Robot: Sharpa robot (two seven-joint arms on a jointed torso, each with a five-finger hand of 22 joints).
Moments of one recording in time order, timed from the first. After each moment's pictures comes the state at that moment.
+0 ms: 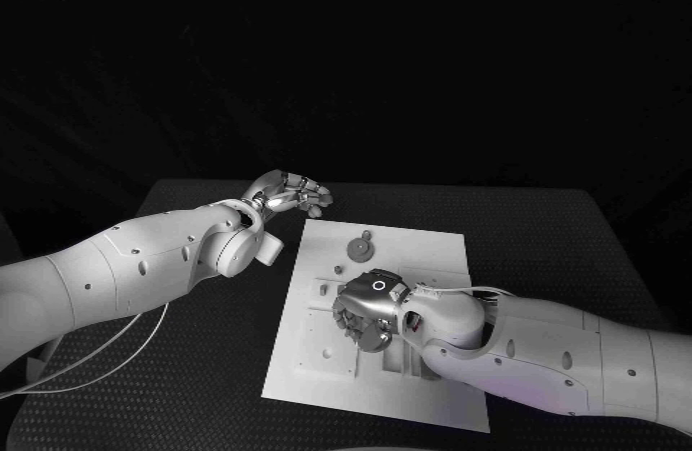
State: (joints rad) left arm 1.20 -0.71 -0.09 1.20 -0.37 -0.25 0.27; left_hand 1.05 -0.11 0.53 -0.24 0.07 0.84 0.18 0.27 0.52 1.15 0.13 0.07 0.25 0.96 0.08 0.64 0.40 0.03 0.72 -0.03 0.53 1.28; right arm 1.09 -0.51 -0.22 1.47 -1.84 -0.26 -0.10; right_hand 1.18 -0.21 0.86 -0.27 0.08 1.08 0.09 0.34 0.54 1.32 0.04 0.23 0.28 1.29 -0.05 0.60 0.88 0.25 1.11 0.06 0.58 1.31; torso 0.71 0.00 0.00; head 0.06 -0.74
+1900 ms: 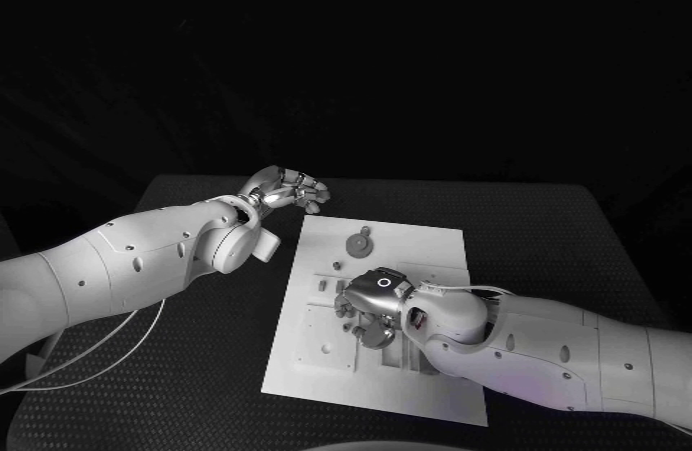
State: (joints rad) left arm 1.20 -0.72 -0.09 1.21 -0.37 -0.25 0.27; left_hand 1.05 -0.11 0.53 -0.24 0.07 0.84 0.18 0.27 0.52 1.15 0.13 0.07 0.25 0.96 0.08 0.63 0.41 0.03 0.72 -0.02 0.53 1.28; right arm 1.08 -0.51 -0.23 1.45 -1.79 -0.29 -0.09; right_hand 1.15 -0.28 0.86 -0.23 0.06 0.91 0.16 0.25 0.50 1.15 0.12 0.10 0.24 1.22 0.01 0.56 0.90 0.25 1.03 0.10 0.55 1.31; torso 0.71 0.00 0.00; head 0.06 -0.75
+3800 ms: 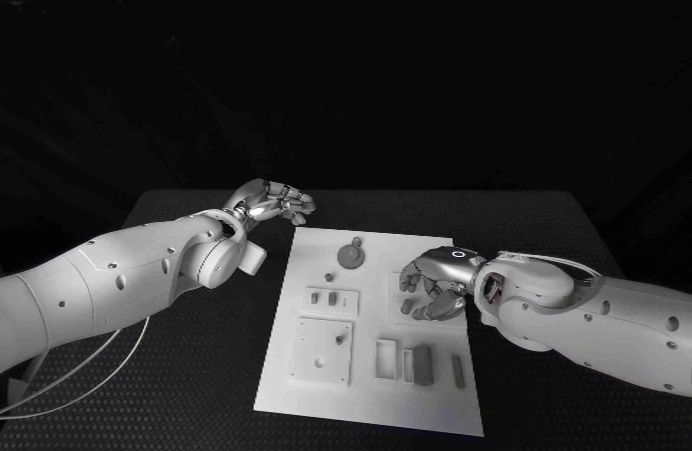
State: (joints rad) left arm 1.20 -0.73 -0.09 1.20 -0.37 -0.25 0.27; left_hand 1.05 -0.11 0.53 -0.24 0.07 0.84 0.19 0.27 0.52 1.15 0.13 0.07 0.25 0.96 0.08 0.63 0.41 0.03 0.72 -0.02 0.53 1.28; right arm 1.19 -0.81 -0.20 1.52 -1.59 -0.21 -0.05; right_hand 1.10 -0.29 0.69 -0.22 0.05 0.83 0.13 0.28 0.48 1.07 0.11 0.13 0.19 1.21 0.00 0.57 0.96 0.25 1.03 0.08 0.56 1.31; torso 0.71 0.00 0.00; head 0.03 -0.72
